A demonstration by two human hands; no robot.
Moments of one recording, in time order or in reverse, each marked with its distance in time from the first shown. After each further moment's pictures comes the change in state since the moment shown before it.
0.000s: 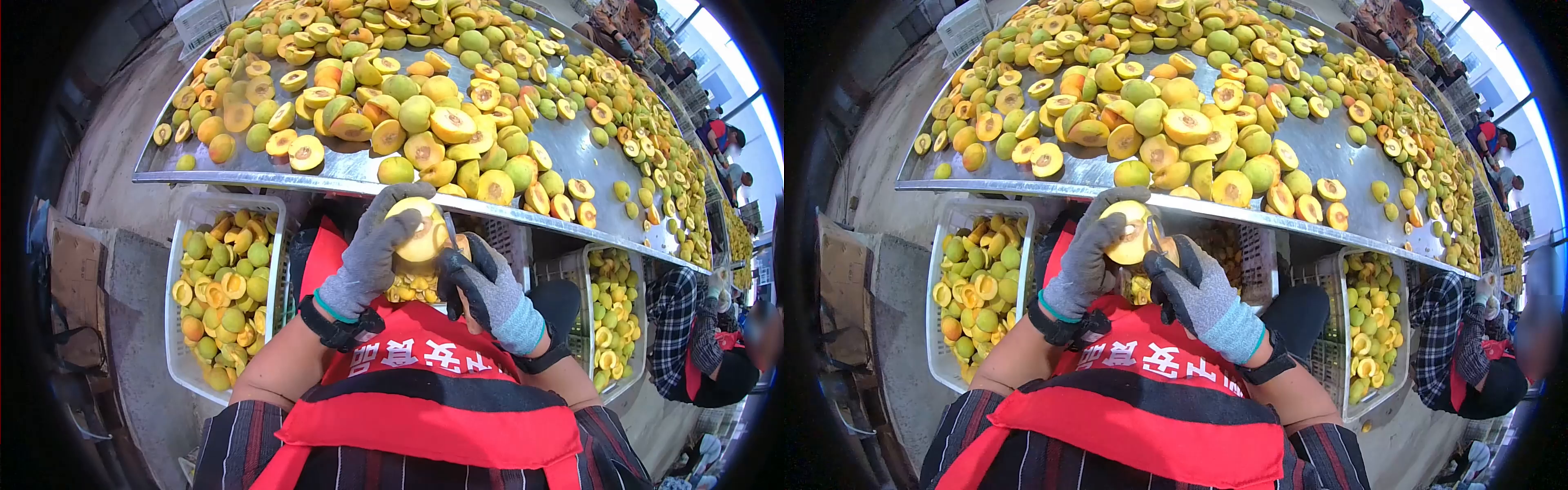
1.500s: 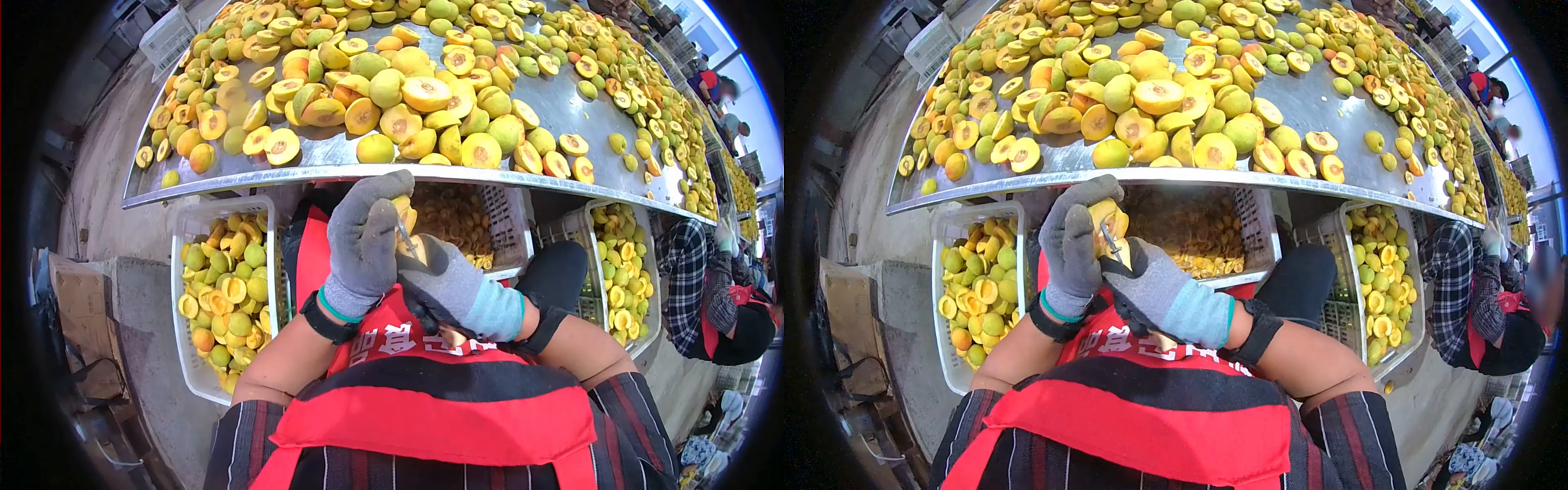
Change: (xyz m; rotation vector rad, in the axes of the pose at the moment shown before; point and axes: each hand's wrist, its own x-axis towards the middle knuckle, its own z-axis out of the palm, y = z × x) left_hand -0.011 -0.008 0.012 0.598 0.043 0.564; right_hand 0.000 0.016 0.023 -0.041 -0.066 0.046
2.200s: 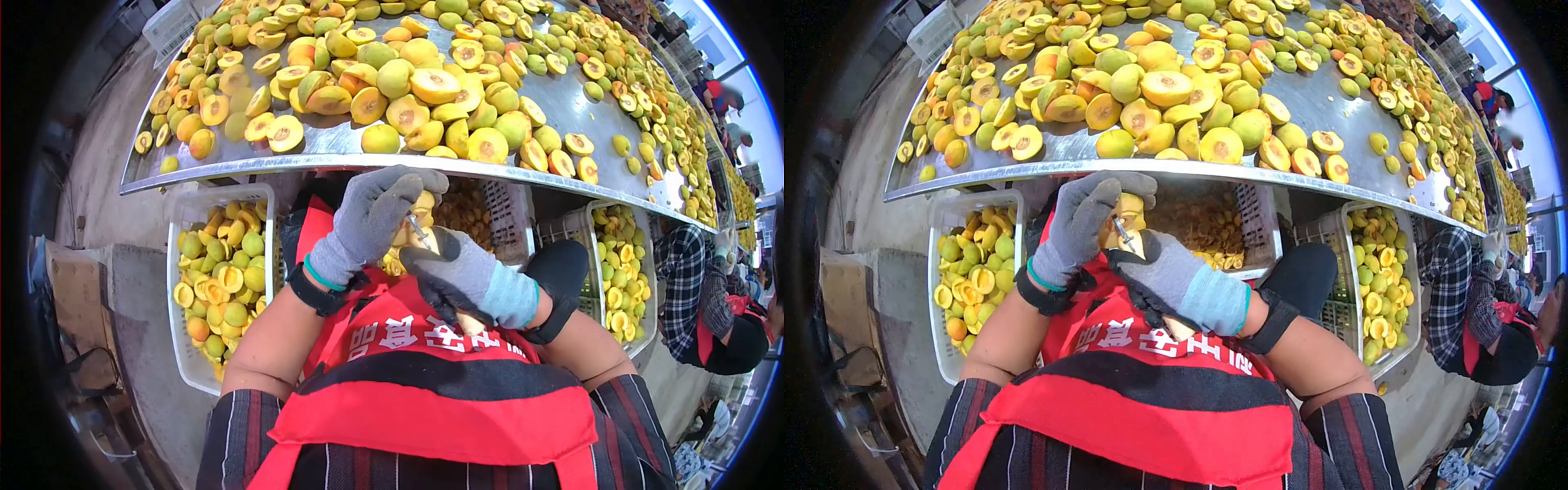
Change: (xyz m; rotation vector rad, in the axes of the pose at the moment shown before) left_hand 0.024 -0.011 -0.014 -0.121 -0.386 -0.246; right_hand 0.003 -0.012 -0.014 -0.230 -0.075 0.013
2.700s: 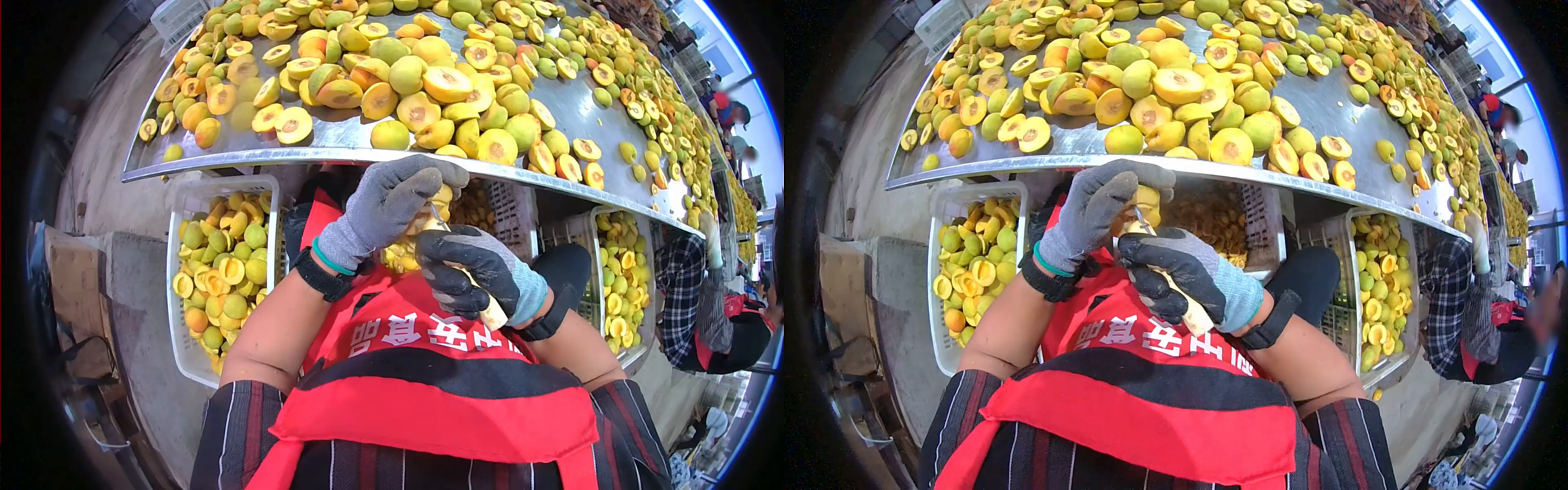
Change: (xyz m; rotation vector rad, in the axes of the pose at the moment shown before) left_hand 0.009 0.000 -0.004 -0.007 -0.110 0.016; right_hand -0.001 0.009 -0.009 0.943 -0.361 0.225
